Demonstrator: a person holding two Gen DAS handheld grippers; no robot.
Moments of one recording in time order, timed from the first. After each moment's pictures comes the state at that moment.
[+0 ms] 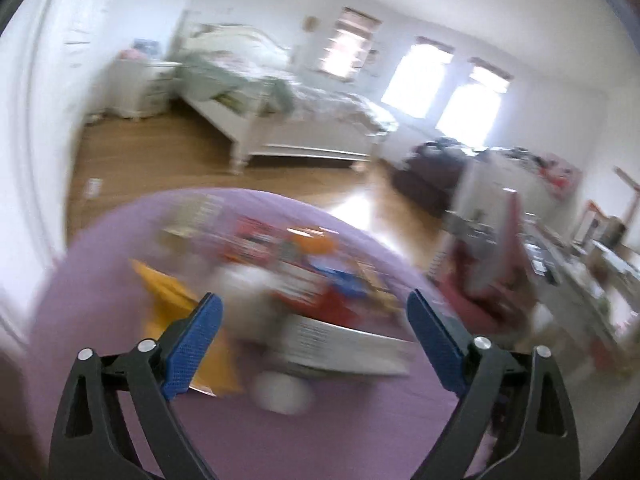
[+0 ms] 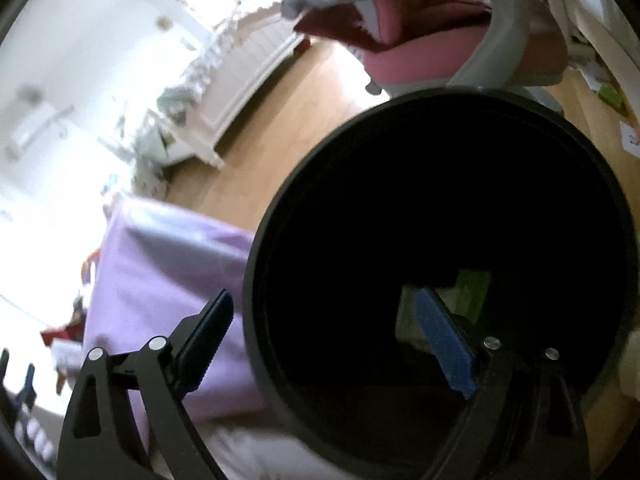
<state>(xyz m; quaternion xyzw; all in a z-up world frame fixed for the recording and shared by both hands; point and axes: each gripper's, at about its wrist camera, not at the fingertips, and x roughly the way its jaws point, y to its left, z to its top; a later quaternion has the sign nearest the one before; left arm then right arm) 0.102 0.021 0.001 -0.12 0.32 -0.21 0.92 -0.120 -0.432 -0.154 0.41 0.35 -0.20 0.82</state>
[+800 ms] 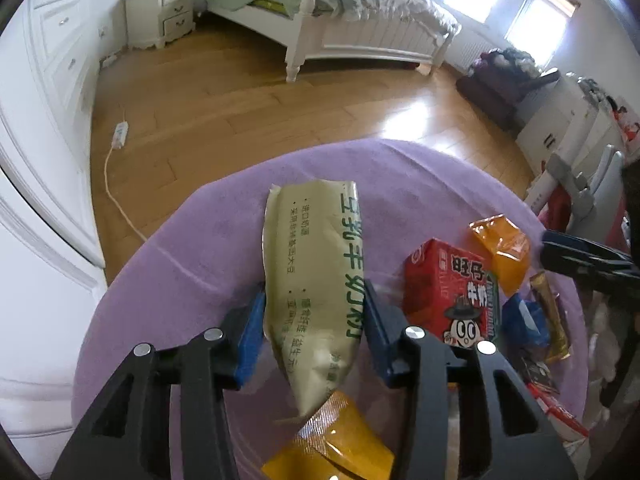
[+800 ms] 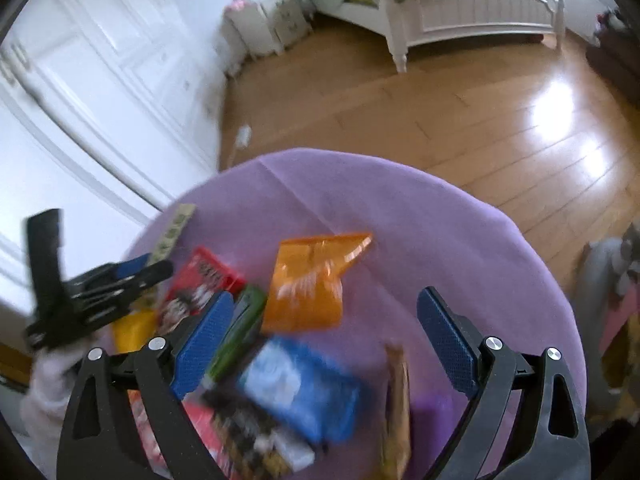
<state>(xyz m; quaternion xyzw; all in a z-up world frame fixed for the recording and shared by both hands) 0.309 0.044 -0.075 -0.03 0.49 -0.16 0.85 0.303 -0.180 -0.018 0.12 0.52 0.07 0.84</state>
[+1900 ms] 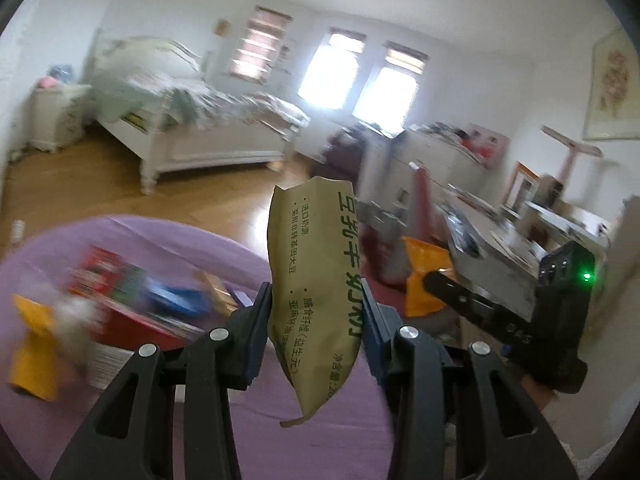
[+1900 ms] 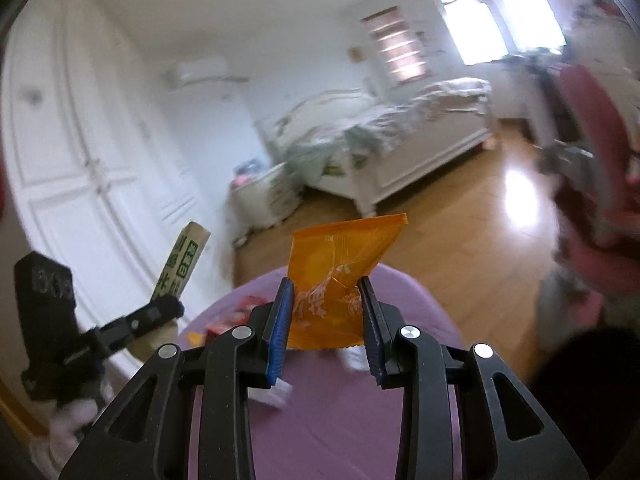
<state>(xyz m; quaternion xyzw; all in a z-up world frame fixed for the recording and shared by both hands) 0.050 -0.133 0.036 -0.09 0.28 -0.38 0.88 -0.057 -0.267 0.060 0.22 0.20 -0.02 0.96</state>
